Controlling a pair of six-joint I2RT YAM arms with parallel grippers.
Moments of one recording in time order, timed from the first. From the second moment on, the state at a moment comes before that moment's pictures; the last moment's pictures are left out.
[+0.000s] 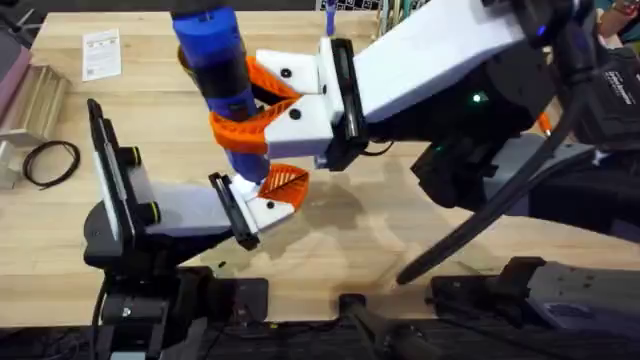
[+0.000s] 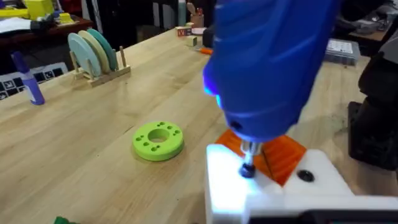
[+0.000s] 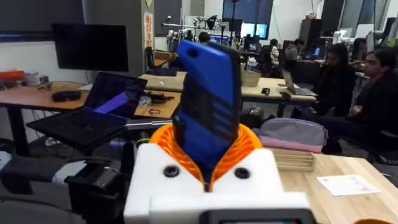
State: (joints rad) left arm 0.00 0.01 0.01 -0.11 1.07 0.05; right arm 0.80 1.41 0.70 1.13 -0.81 0.22
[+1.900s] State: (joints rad) left arm 0.00 0.01 0.01 -0.11 1.07 0.05; right arm 0.80 1.41 0.74 1.10 -0.83 0.22
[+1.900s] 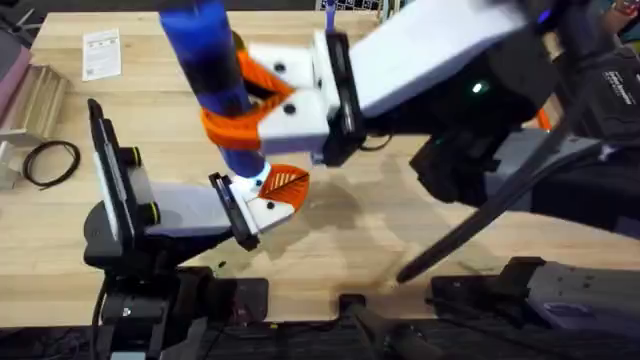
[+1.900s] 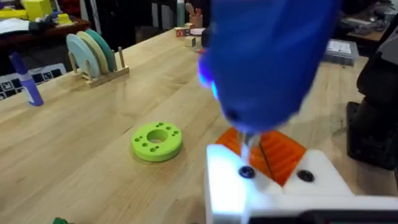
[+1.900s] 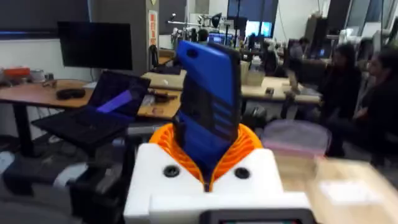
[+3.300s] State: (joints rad) left arm 0.00 0.01 0.01 -0.11 1.07 0.05; right arm 0.26 1.43 1.21 -0.91 -0.19 -1.06
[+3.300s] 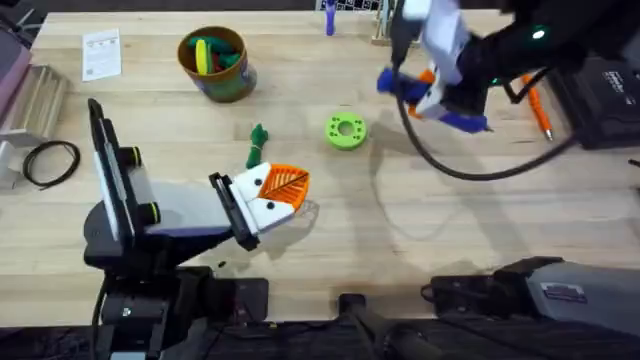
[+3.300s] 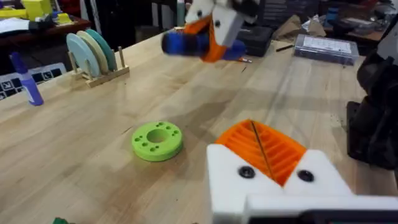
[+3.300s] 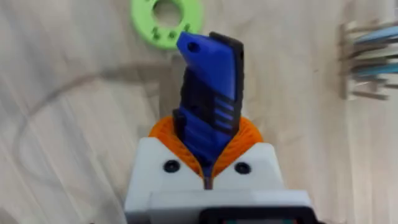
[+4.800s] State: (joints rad) left arm 0.00 0.01 0.01 -0.11 1.07 0.06; right arm 0.33 1.38 1.23 -0.78 0.07 -0.93
